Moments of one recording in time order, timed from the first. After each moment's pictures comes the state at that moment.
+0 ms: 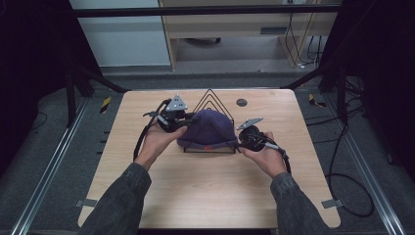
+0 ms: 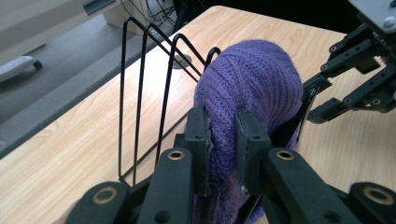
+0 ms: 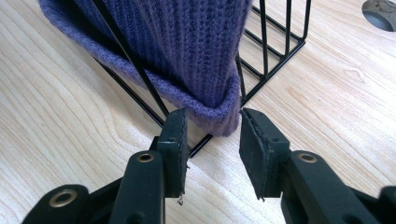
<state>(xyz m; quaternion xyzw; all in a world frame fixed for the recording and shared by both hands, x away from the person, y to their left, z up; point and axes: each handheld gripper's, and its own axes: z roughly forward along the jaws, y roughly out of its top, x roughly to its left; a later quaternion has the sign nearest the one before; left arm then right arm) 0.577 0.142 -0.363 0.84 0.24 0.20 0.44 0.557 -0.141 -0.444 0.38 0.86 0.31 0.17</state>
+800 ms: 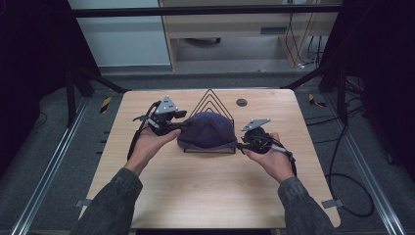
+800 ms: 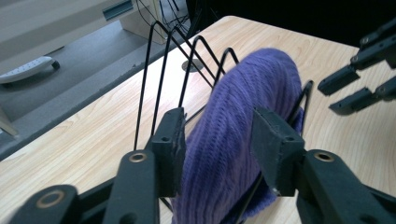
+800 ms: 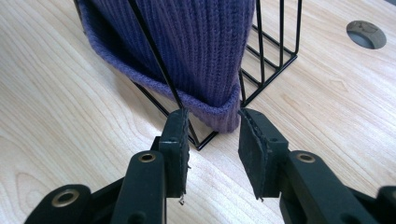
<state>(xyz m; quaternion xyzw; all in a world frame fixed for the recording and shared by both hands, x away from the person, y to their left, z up) 0.557 0.162 -0.356 0.83 0.26 0.22 0.45 0.535 -0.150 -0.423 0.37 0.85 0.33 0.18</state>
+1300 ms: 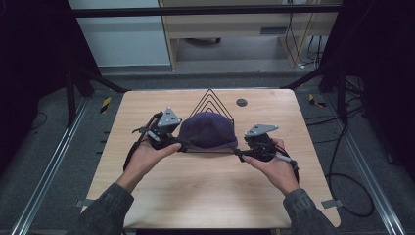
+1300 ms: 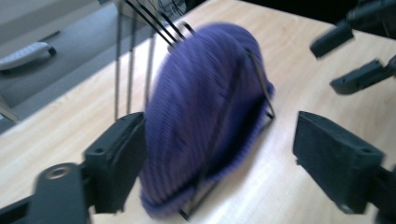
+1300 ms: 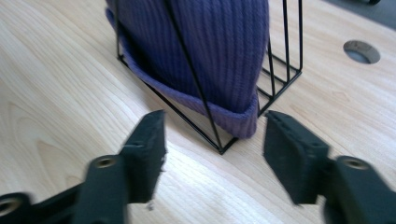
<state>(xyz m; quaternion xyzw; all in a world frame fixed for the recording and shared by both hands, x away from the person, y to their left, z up) 0.514 0.154 -0.356 0.84 0.26 0.20 0.42 0.502 -0.152 -0.408 0.37 0.83 0.39 0.19</state>
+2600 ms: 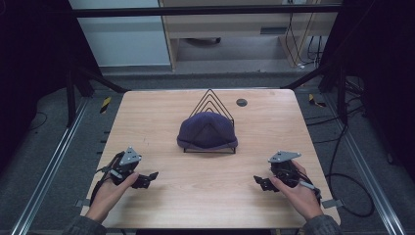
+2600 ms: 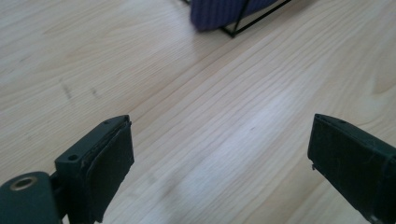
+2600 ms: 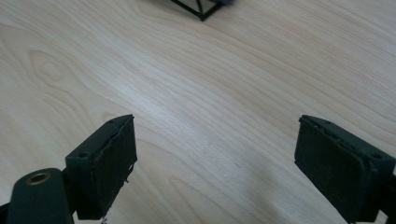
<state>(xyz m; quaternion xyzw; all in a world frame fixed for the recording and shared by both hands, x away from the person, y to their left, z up) 0.468 0.278 -0.460 0.84 0.36 0.19 0.35 0.457 -0.220 -0.474 0.41 0.83 0.34 0.16</state>
